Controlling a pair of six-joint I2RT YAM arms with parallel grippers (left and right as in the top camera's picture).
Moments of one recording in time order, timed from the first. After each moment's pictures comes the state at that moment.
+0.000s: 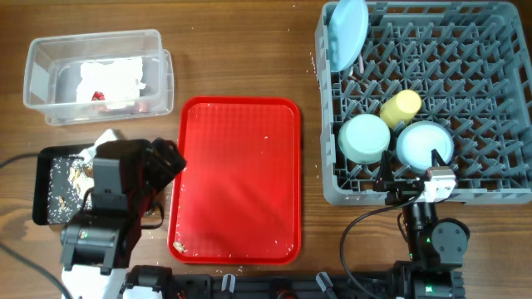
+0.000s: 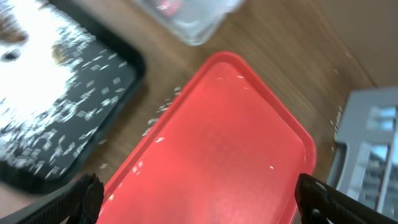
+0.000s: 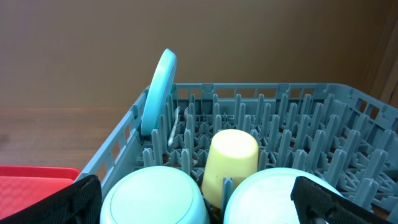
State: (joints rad) left arm -0.12 0.81 0.83 -0.86 -0.08 -0.80; right arm -0.07 0.02 0.01 0.00 -0.09 0.01
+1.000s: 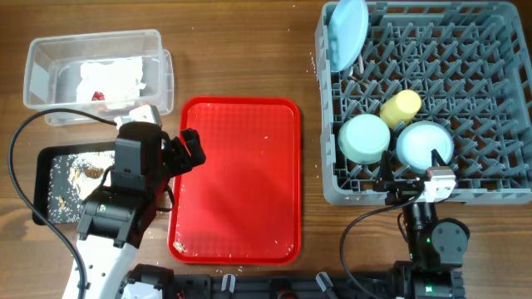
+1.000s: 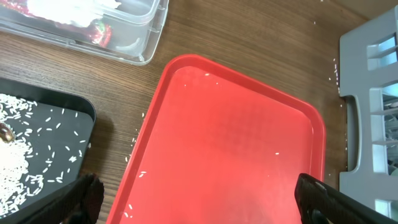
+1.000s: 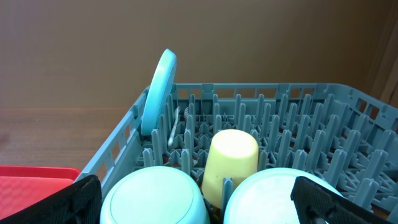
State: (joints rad) left arm -0.21 0.93 0.83 -0.70 -0.09 -0.52; right arm -0.07 0.02 0.01 0.00 -0.09 0.01
